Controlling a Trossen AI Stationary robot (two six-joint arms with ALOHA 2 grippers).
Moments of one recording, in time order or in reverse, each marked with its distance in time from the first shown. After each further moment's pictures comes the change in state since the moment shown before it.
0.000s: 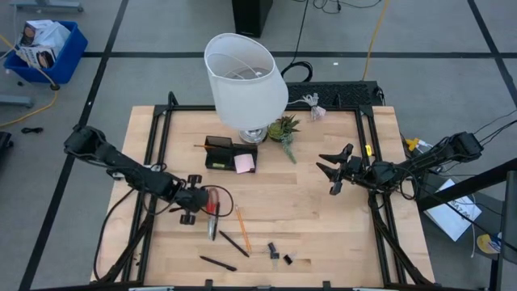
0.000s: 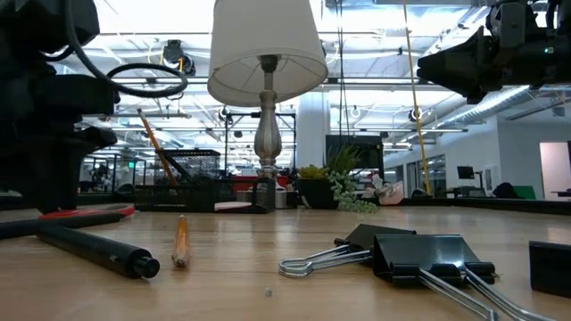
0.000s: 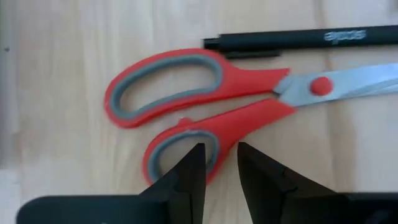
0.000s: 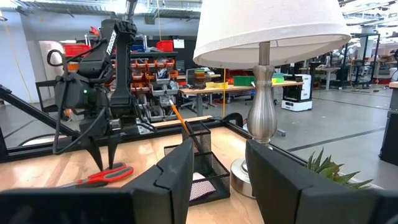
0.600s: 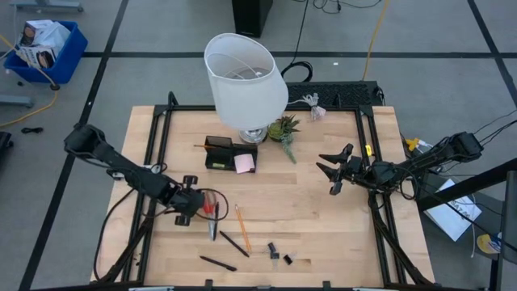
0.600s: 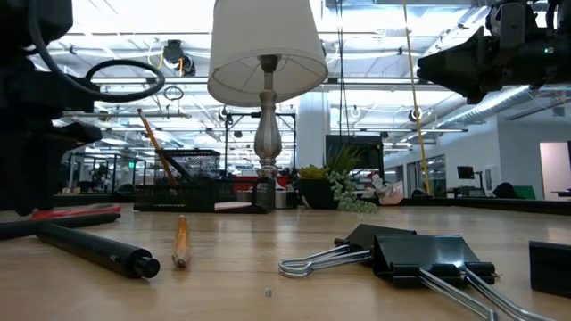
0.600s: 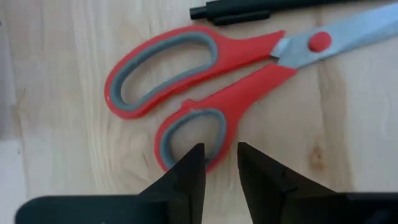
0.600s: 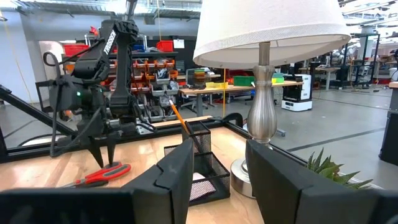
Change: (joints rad) left arm -0.073 -0.018 0.003 -0.106 -0.034 -0.048; right arm 0.000 0.000 0.000 0.000 0.000 0.000
